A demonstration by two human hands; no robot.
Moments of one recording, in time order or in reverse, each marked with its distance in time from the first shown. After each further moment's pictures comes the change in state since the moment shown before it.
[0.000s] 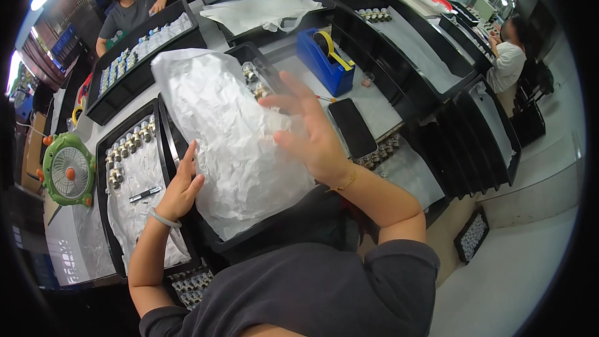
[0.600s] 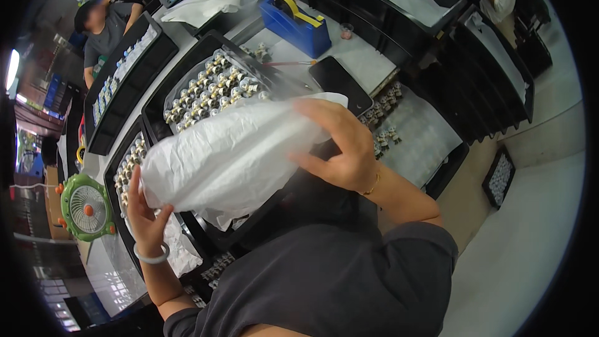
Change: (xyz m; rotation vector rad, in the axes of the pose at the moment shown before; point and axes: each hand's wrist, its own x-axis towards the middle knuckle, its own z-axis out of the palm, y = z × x) left_hand -0.034 0.060 -0.026 -0.194 0.275 0.133; right_hand -0.077 -0.012 -0.036 -0.883 0.286 -0.414
